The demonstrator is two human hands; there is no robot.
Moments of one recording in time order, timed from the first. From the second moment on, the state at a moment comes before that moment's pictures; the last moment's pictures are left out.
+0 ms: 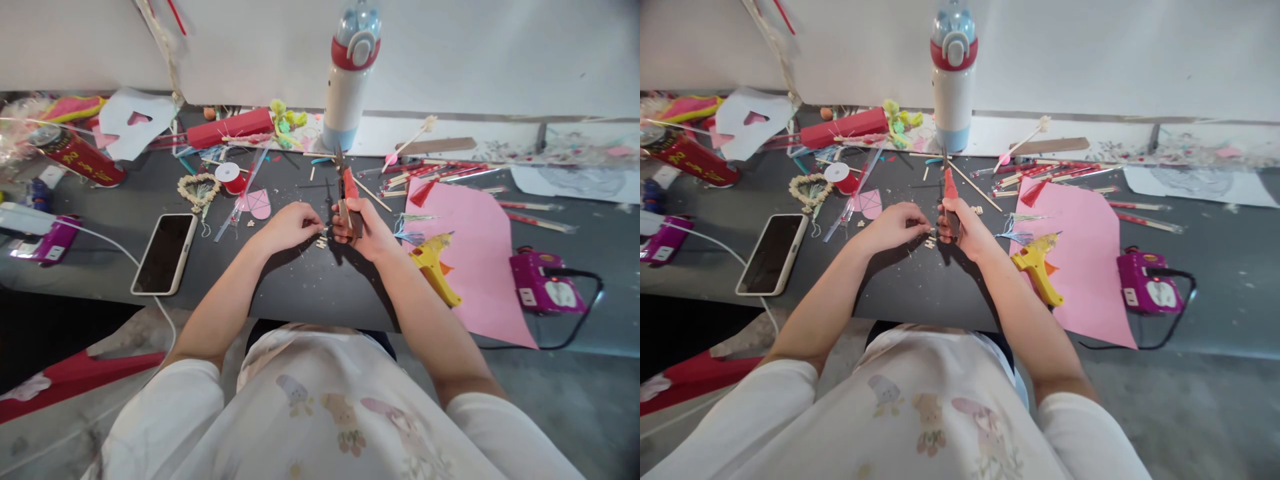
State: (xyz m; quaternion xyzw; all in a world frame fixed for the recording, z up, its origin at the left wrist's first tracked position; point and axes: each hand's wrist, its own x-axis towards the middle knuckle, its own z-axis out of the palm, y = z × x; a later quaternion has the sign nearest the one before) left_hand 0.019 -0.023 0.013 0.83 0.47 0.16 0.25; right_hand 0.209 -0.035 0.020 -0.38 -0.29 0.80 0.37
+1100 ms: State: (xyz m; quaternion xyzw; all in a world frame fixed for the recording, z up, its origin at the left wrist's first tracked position) left_hand 0.013 -0.024 0.011 0.90 0.39 0.10 0.18; right_hand 0.208 -0.037 0.021 -0.38 -0.26 0.80 0.38
